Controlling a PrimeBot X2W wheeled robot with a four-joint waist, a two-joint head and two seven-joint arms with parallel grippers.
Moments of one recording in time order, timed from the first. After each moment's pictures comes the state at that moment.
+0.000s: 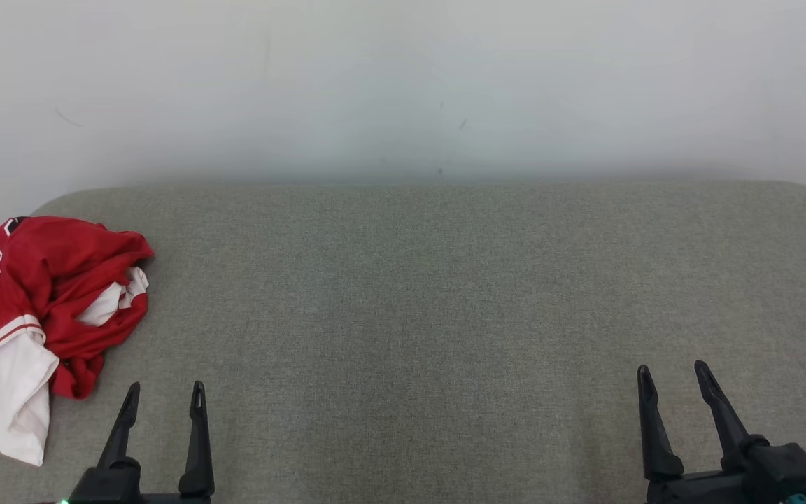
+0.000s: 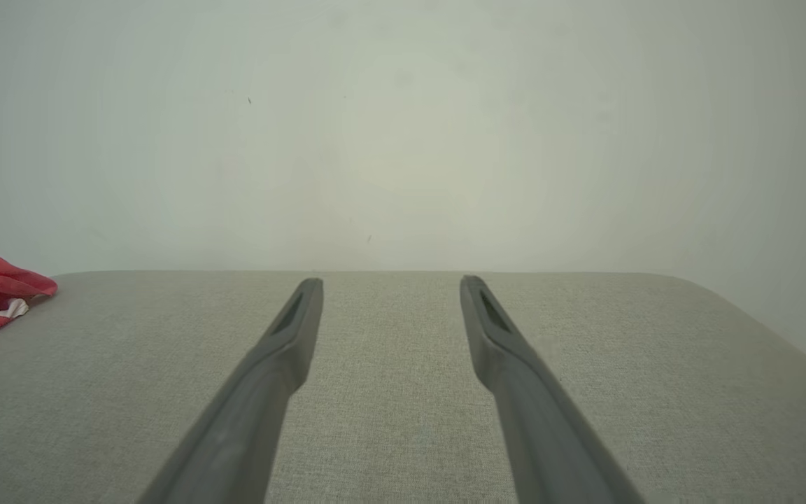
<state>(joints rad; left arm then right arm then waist) 0.01 0.14 -0.05 0.07 -0.12 0.00 -0.21 0.05 -0.05 -0.02 0.07 0.07 0.13 -0.23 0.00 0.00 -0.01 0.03</state>
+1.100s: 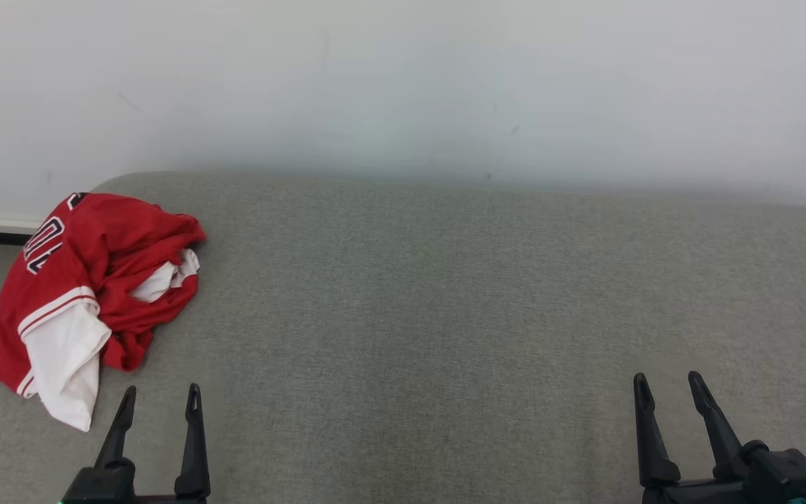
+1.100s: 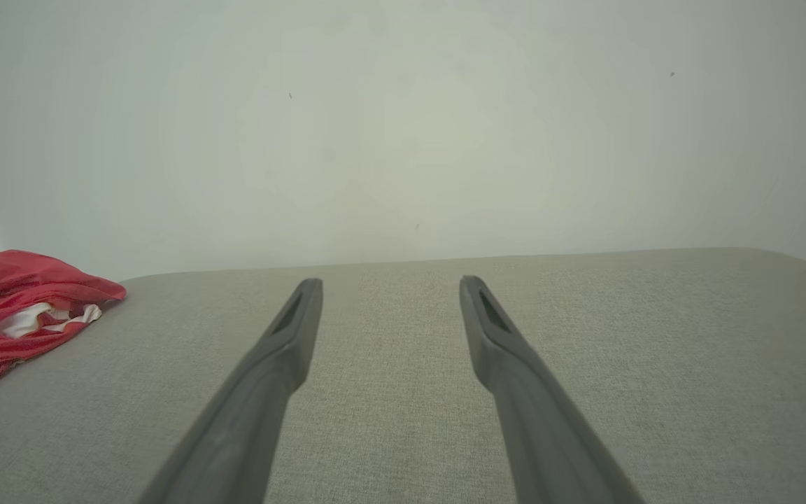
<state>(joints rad) 0.01 0.16 -0.06 0.08 -0.15 0.02 -0.20 0.06 -0.05 0.00 0.09 0.18 0.13 -0.22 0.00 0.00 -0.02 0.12</state>
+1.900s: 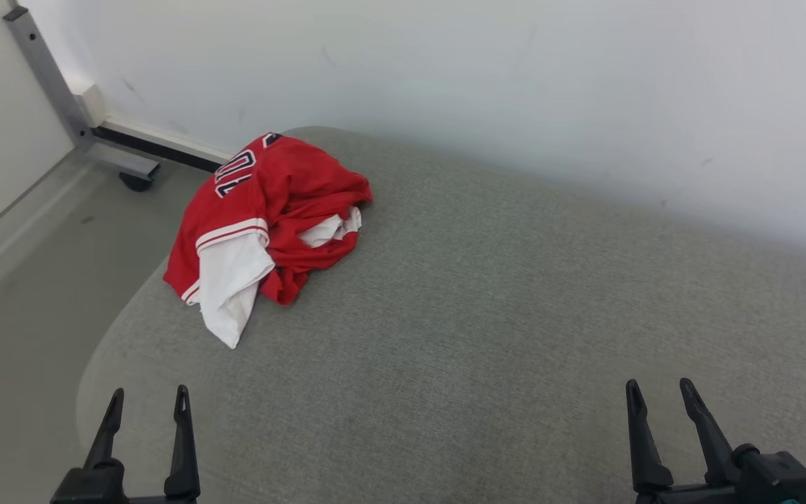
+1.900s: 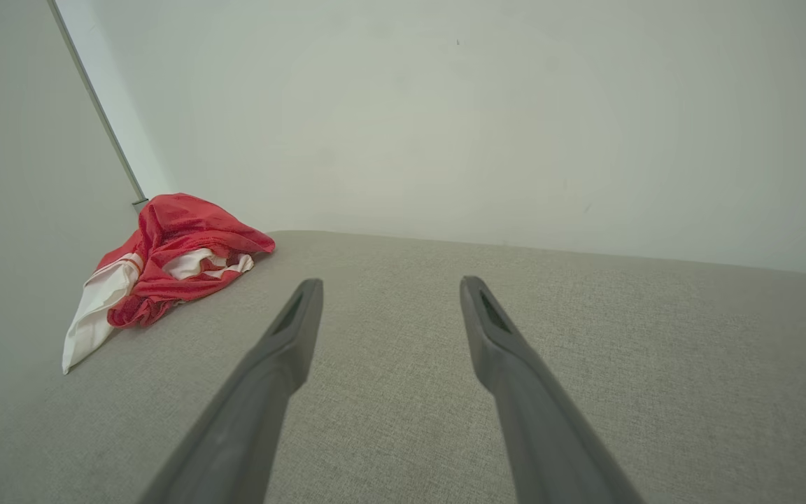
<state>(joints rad) 0.01 0.18 -0.06 0.07 -0.17 0.04 -0.18 0.06 -0.05 0.02 0.11 0.20 0.13 -0.22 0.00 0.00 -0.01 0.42</state>
